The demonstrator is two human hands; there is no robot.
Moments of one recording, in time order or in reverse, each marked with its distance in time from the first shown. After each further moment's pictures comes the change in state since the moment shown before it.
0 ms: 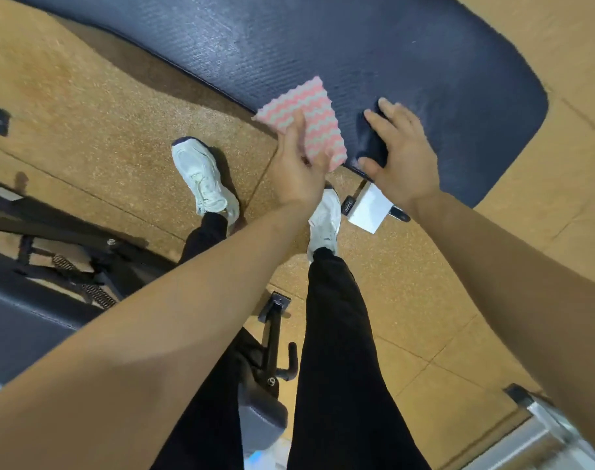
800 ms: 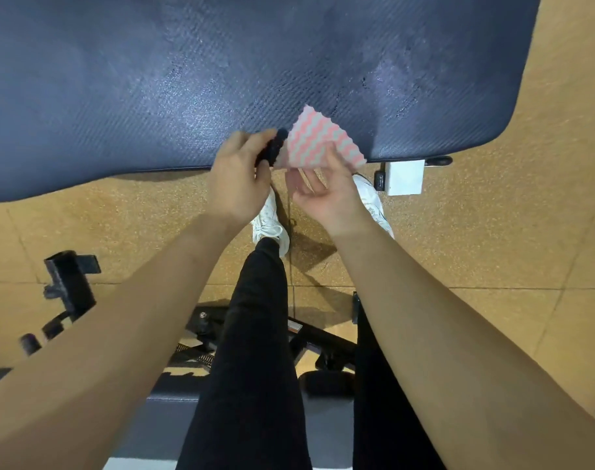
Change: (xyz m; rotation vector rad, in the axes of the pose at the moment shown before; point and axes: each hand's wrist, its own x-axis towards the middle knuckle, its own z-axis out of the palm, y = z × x) left_hand 0.083 0.034 -0.105 0.729 -0.502 0.594; right_hand 0.021 -0.126 0.063 2.597 0.367 1.187
